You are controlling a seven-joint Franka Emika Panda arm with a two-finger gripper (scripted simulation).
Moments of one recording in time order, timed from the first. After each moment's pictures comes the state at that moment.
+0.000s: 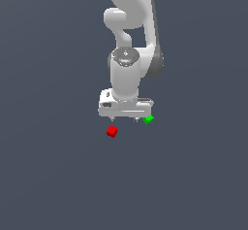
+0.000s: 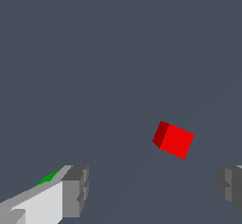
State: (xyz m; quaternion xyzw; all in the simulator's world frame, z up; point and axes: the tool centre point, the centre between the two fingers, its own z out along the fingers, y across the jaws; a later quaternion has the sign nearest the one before) arm 0.013 0.002 0.151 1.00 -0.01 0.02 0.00
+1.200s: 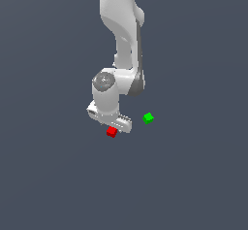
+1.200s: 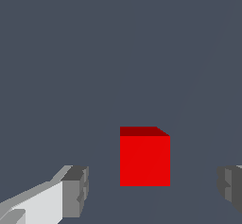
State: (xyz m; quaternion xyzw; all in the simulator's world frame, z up) arm 0.005 -0.062 0.069 0.98 -0.21 0.00 0.00
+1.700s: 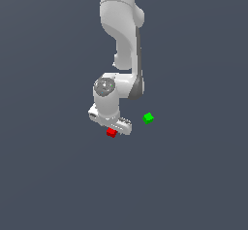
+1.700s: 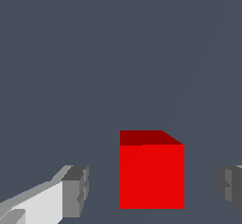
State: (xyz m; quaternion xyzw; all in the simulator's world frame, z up) arm 0.005 -0.062 0.048 0.98 -0.21 0.00 0.00
